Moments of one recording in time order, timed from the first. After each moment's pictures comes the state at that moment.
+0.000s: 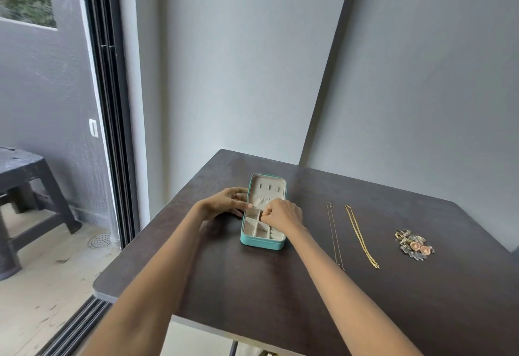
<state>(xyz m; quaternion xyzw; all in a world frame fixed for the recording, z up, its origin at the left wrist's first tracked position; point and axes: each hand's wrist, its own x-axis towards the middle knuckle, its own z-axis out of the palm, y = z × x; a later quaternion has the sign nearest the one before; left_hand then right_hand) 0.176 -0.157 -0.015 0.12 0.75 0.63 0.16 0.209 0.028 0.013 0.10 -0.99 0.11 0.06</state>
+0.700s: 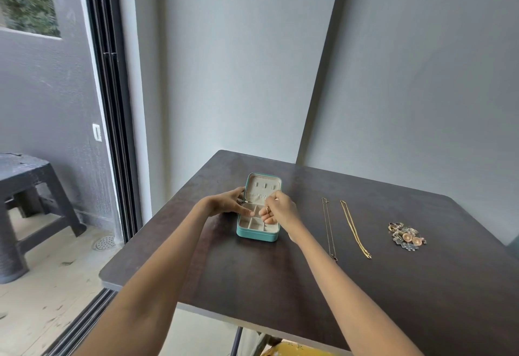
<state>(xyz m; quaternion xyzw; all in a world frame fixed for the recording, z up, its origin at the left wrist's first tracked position) 0.189 -0.142 -0.003 0.10 0.84 0.50 0.20 0.238 0.042 0.021 0.04 -0.82 0.57 -0.01</state>
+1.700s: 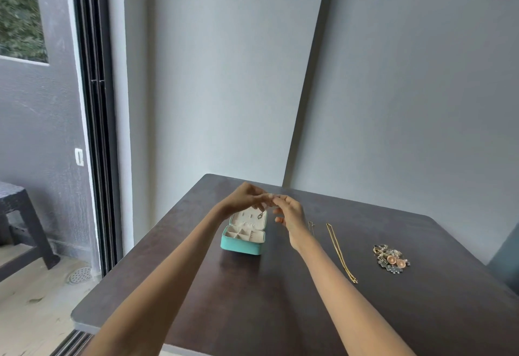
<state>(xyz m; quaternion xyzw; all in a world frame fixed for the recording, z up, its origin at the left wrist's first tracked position) 0.193 -0.078 0.074 0.24 0.82 0.52 -0.01 0.215 0.073 0.055 0.04 -0.71 0.71 0.06</state>
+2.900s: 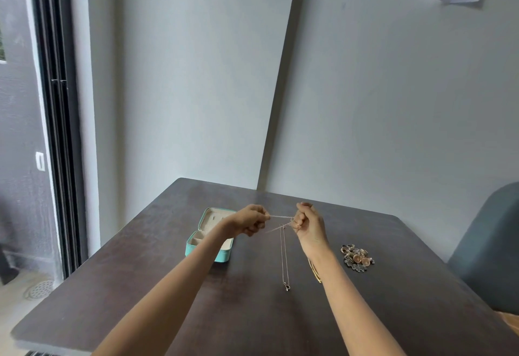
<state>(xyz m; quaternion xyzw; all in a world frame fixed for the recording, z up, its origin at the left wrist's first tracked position) 0.194 0.006 0.055 0.13 0.76 0.61 0.17 0.227 0.180 0.058 0.03 -0.46 0.88 0.07</state>
